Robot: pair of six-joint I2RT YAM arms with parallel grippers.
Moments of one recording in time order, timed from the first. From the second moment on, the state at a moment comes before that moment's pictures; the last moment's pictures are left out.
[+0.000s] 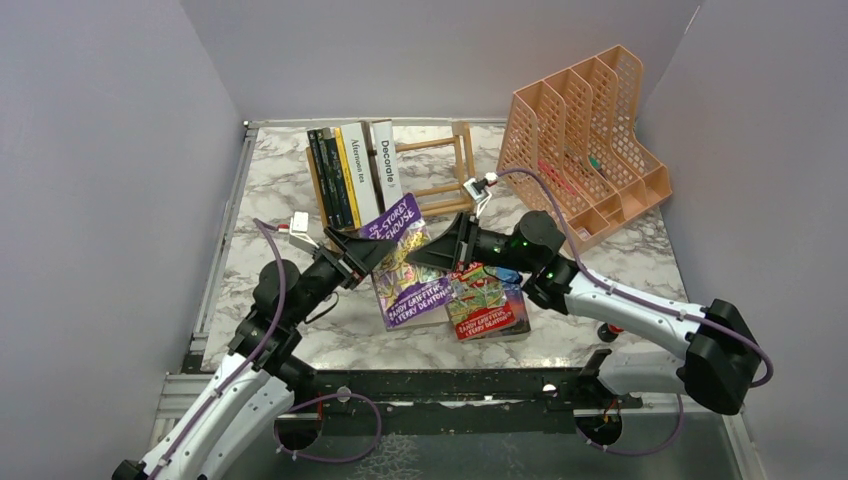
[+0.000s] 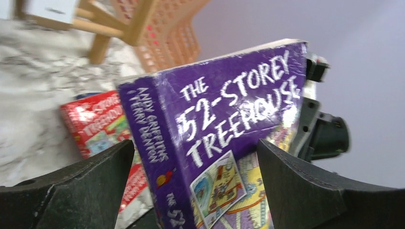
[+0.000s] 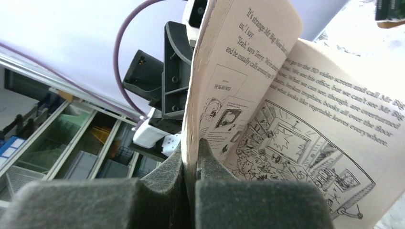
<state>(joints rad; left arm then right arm) -0.52 0.47 0.46 -0.06 0.16 -1.16 0.87 1.23 0.77 0.60 -0.52 1.07</state>
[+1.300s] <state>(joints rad) -0.52 0.77 0.85 -0.11 0.15 -0.76 0.87 1.06 0.85 -0.06 0.16 0.80</state>
